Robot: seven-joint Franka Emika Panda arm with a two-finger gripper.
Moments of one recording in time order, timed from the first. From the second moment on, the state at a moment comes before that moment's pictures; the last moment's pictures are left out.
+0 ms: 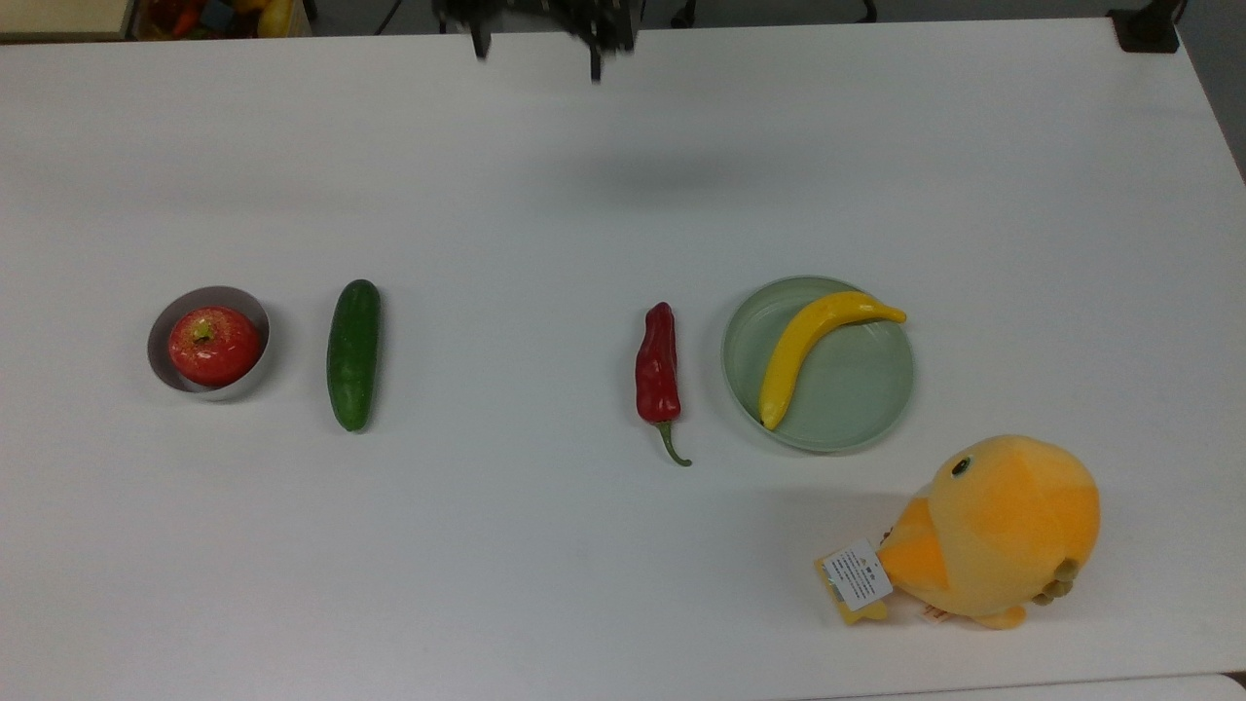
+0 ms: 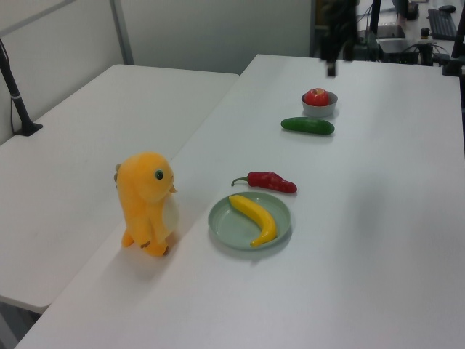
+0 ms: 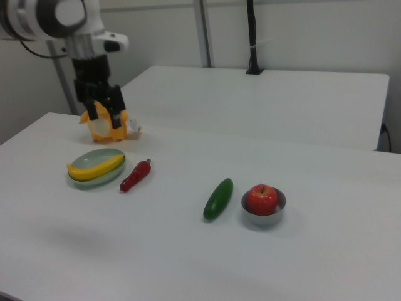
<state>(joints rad) 0.07 0.11 0.04 -1.46 -0.02 1.49 0.27</state>
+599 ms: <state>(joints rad) 0.07 -0.10 0.01 -1.64 -0.01 1.50 0.26</state>
